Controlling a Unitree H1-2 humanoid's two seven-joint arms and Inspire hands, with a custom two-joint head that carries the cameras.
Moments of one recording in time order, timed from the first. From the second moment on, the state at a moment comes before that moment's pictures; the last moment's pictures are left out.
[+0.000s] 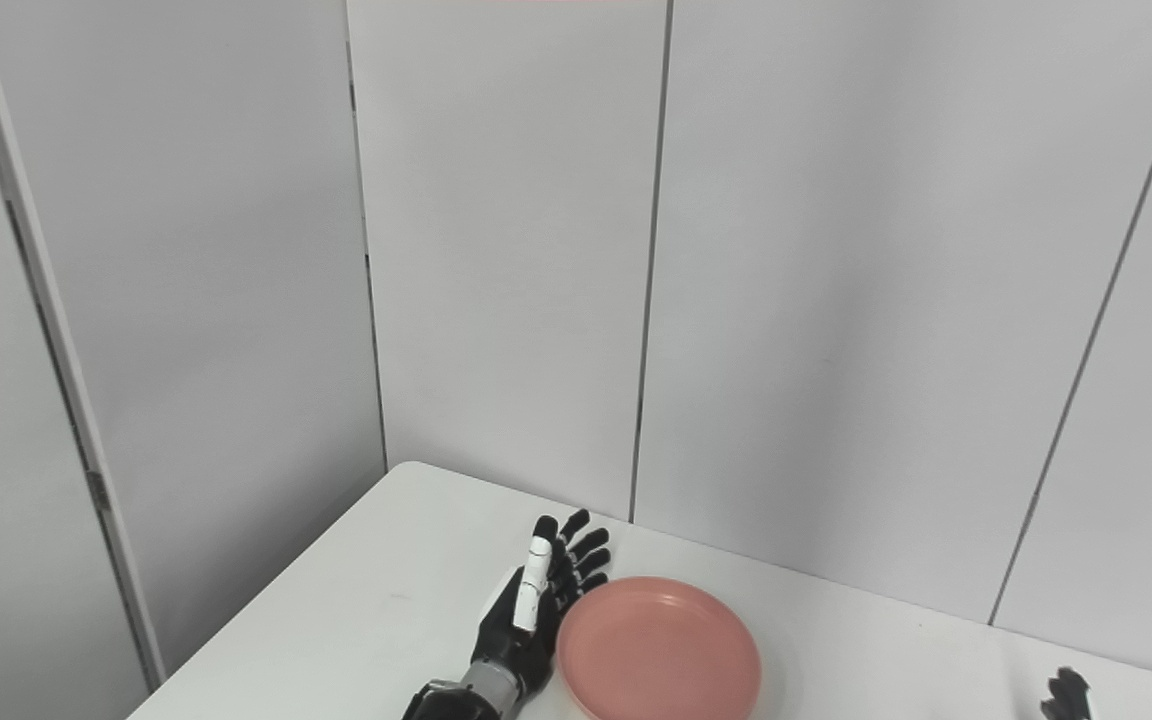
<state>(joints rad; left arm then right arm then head) -0.60 0.04 0.13 0.74 -0.25 -0.22 -0.11 -0.32 -0.18 -0.08 0.32 0.04 -0.31 0.12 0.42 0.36</state>
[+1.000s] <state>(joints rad) -0.46 0.05 0.04 0.50 -0.19 -0.10 -0.19 -0.26 -0.14 -0.02 0.19 -0.08 -0.22 0.05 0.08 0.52</state>
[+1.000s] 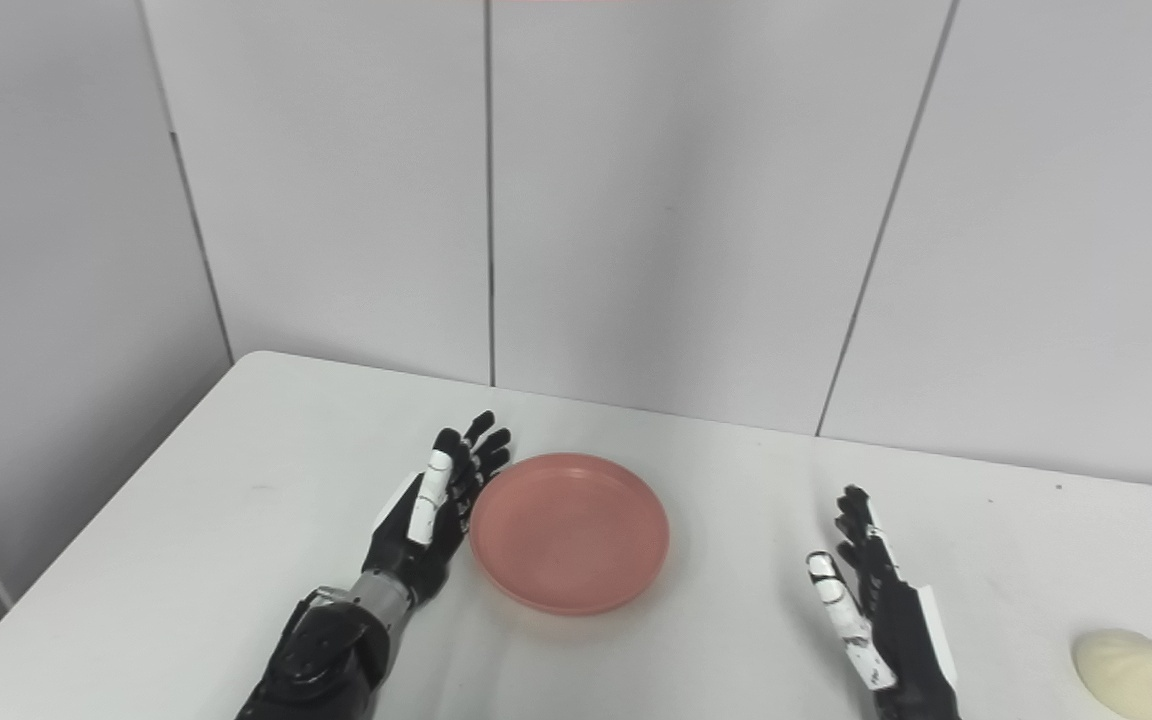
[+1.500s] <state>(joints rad) -0.43 0.06 0.02 0.44 -0.19 -0.08 -0.21 -0.24 -0.11 -0.01 0.15 -0.11 -0.15 0.03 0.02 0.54</state>
